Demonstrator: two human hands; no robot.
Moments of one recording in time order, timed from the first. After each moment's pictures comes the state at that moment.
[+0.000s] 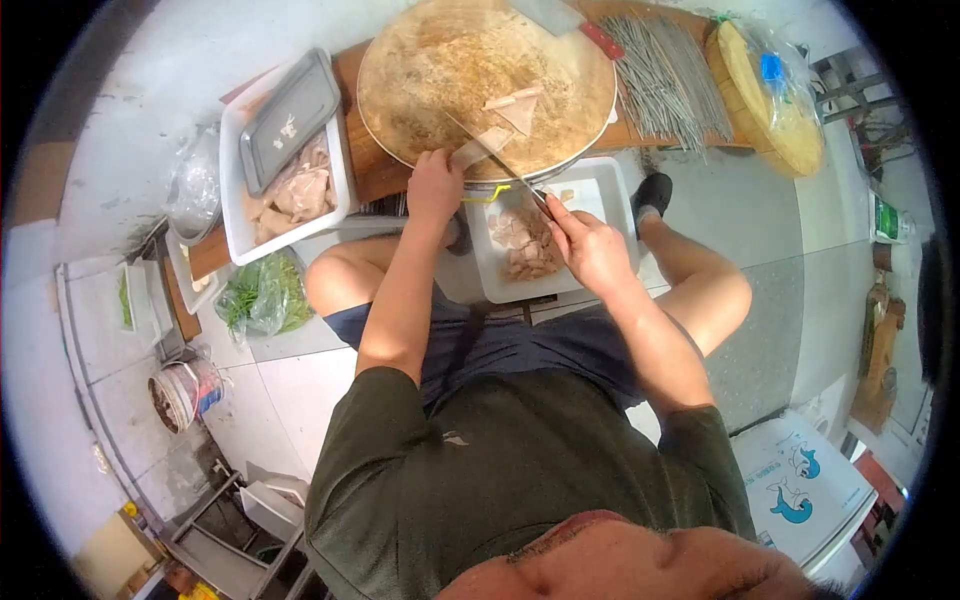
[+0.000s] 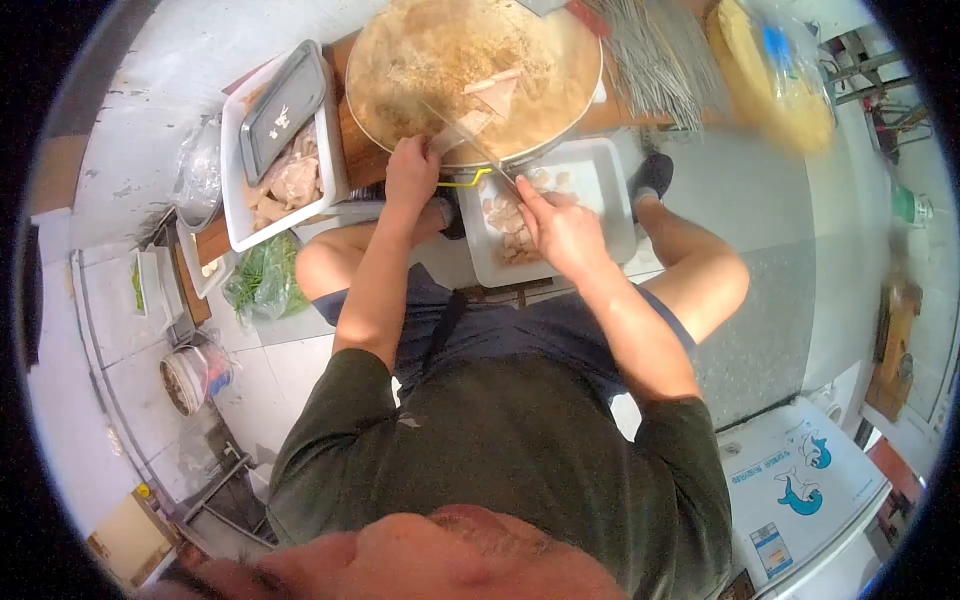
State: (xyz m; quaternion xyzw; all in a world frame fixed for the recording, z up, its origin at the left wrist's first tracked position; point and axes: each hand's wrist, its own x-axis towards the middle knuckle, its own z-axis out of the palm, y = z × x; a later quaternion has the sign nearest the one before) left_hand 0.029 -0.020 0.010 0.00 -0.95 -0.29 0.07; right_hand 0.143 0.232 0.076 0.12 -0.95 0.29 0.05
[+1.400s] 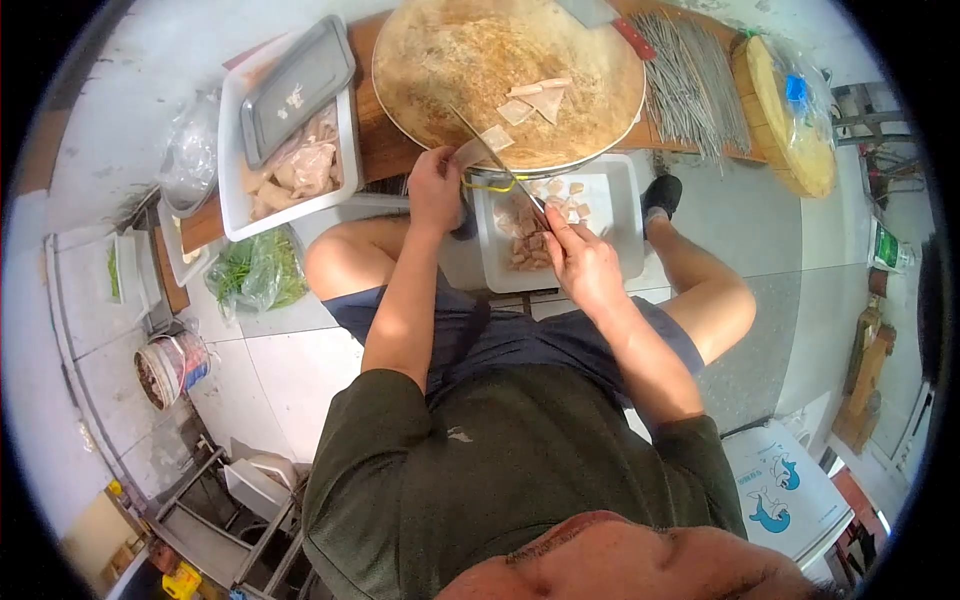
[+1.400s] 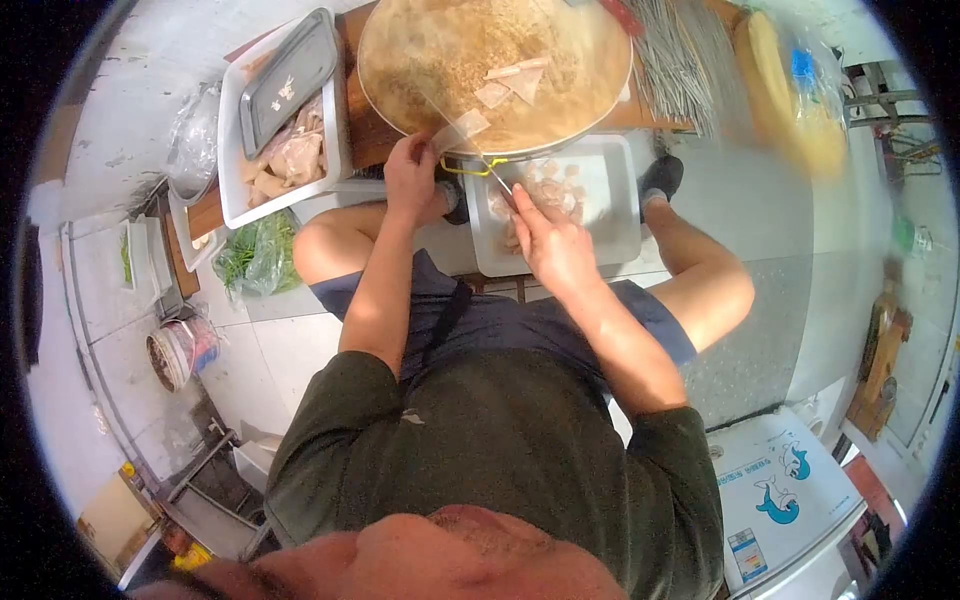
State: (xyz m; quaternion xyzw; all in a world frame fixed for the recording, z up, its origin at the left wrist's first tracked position) left_hand 0.055 -0.046 -0.015 0.05 -0.86 -0.49 0.12; right_hand 0.155 0.194 0.081 0.12 -0.94 0.32 0.06
